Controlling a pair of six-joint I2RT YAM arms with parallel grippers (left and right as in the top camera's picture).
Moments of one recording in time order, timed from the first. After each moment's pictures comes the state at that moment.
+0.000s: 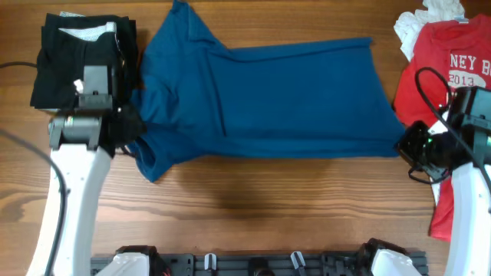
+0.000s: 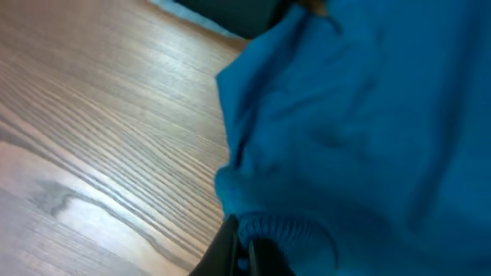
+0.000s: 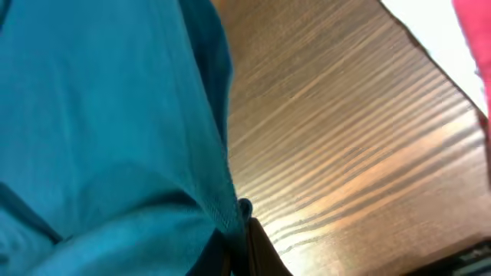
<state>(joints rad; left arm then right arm) -0.03 1.30 1.24 -1.13 -0.25 -0.47 -0.32 1.18 1.16 -1.26 -0.13 0.42</state>
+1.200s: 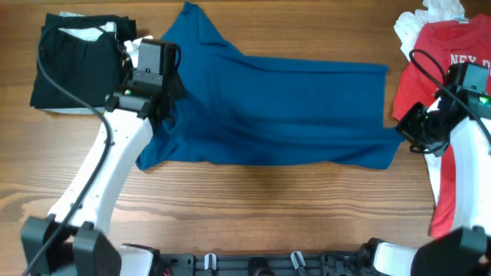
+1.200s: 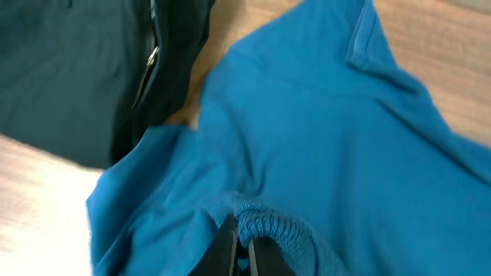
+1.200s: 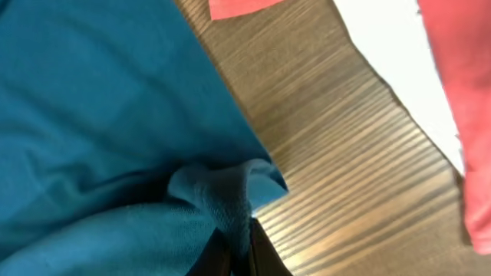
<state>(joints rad) -0.23 1.53 1.24 -0.63 -0.34 -0.47 -0.32 1.47 1.23 -1.13 -0.03 0.38</state>
